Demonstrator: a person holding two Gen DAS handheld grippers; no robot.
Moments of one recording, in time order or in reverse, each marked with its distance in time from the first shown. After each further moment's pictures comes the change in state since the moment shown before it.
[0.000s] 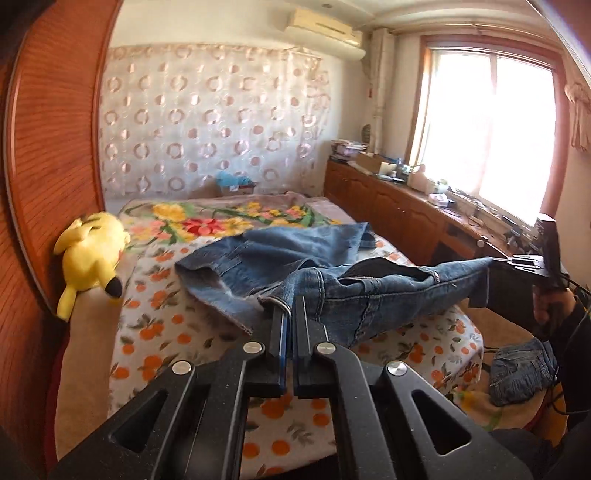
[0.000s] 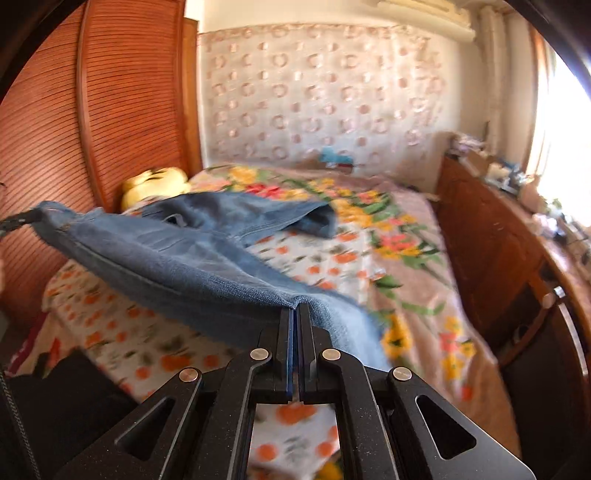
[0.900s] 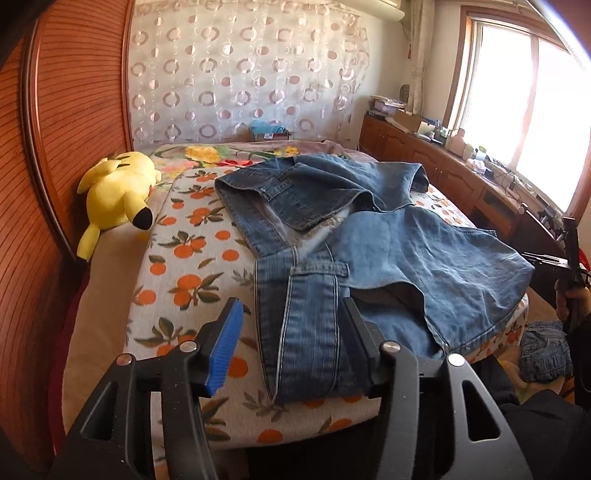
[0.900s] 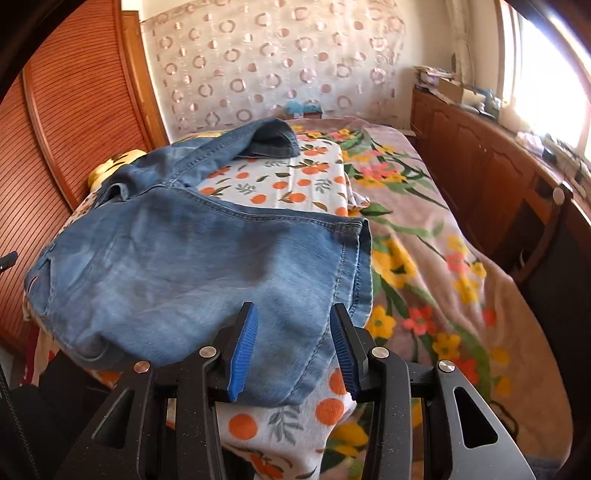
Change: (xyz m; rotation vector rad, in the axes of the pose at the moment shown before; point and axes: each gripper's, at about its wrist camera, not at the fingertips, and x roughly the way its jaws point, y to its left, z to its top) left arm 0.048 0.050 -0.059 -0.042 0.176 0.106; right arm 0.054 -0.088 -0.110 0.200 0.142 -0.076
